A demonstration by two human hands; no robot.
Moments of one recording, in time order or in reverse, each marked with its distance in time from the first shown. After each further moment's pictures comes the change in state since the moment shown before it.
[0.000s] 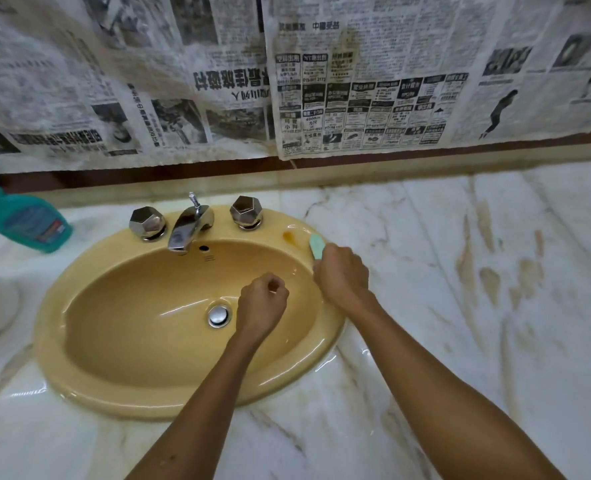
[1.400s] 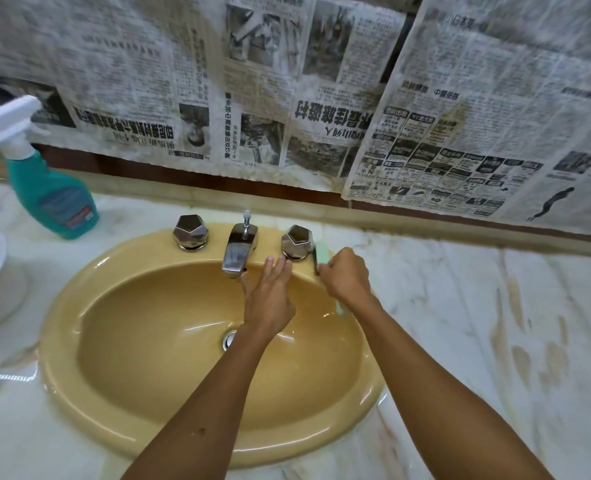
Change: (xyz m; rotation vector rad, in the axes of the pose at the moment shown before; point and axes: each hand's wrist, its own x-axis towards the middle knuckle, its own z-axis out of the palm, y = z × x) left_hand 0.080 -0.033 -0.051 0.384 -0.079 0.208; right_hand 0.100 -0.074 0.047 0.119 0.062 0.122
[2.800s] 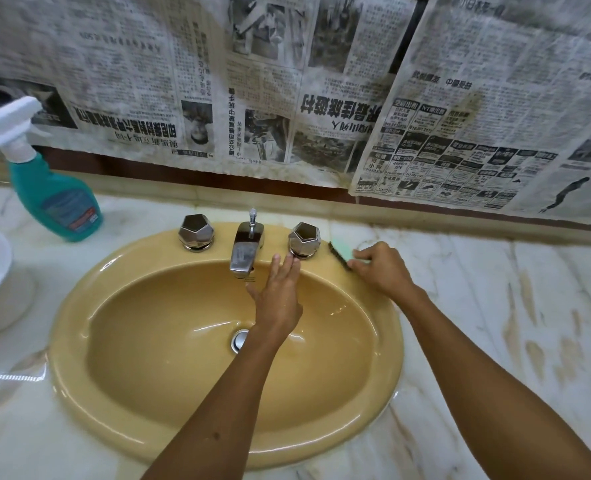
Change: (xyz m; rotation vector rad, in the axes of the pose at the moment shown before) left_hand 0.003 0.004 0.000 -0.035 -0.073 -0.064; right_hand 0.008 0.031 -0.044 -0.081 -0.061 -0.168
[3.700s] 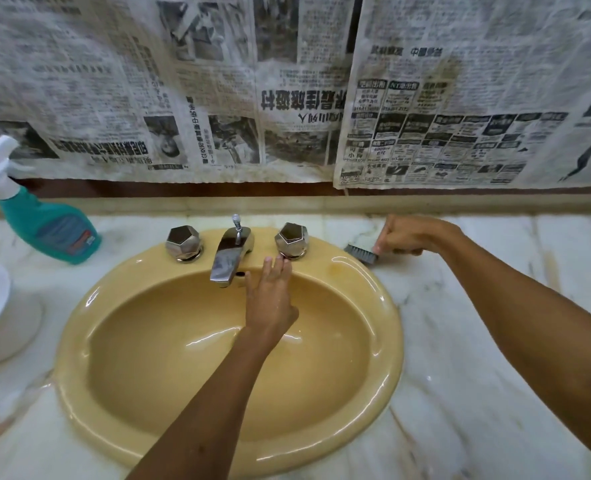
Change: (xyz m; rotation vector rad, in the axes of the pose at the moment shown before) left_hand 0.005 0.011 -0.002 0.298 0.035 0.013; right_hand 0.070 0.048 -0.067 0.062 -0.534 -0.123
